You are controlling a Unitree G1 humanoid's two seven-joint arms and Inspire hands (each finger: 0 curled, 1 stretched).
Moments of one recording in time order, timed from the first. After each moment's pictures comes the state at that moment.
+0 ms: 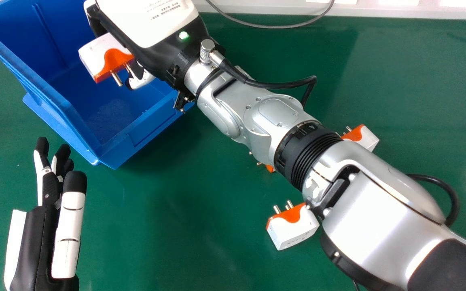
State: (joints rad) left arm 0.60 0.03 0.16 -0.32 -0.05 -0.34 -0.09; right arm -1.30 0.18 0.71 1.29 -0.90 -0.18 -0.50
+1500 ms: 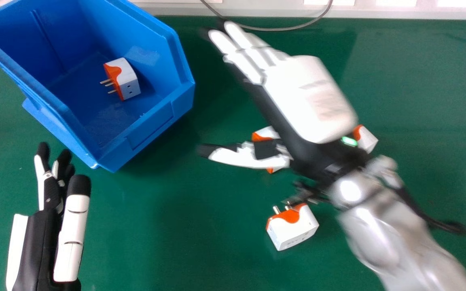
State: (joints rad) left arm 0.61 0.02 0.16 -0.32 -0.05 -0.34 -0.09; right arm -0.13 -0.41 0.37 -0.24 -0.83 -0.14 -0.18
